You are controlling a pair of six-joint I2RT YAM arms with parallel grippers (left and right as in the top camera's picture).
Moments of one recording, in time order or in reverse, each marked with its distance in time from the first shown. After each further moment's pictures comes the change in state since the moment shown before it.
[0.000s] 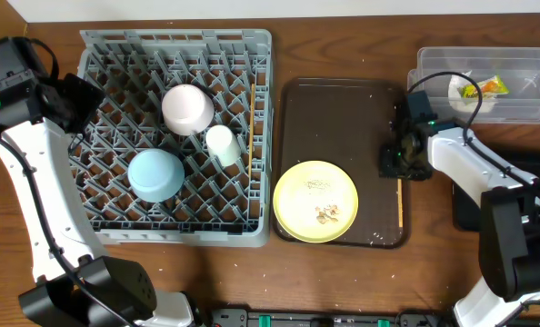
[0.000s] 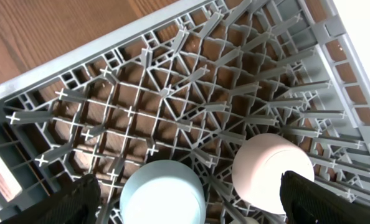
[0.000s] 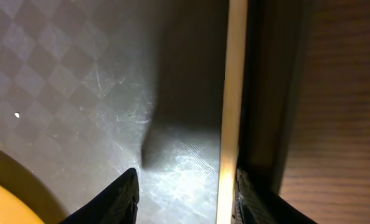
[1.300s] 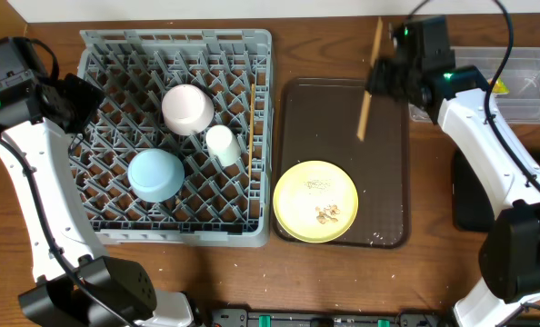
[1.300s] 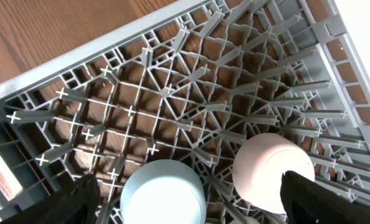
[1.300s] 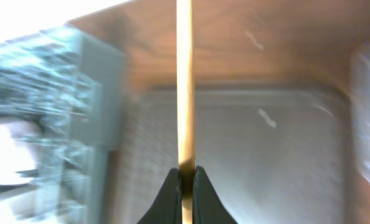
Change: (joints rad) left arm 0.000 0.000 0.000 -0.002 0.000 0.000; right arm 0.014 -0.006 0.438 0.180 -0.173 0.128
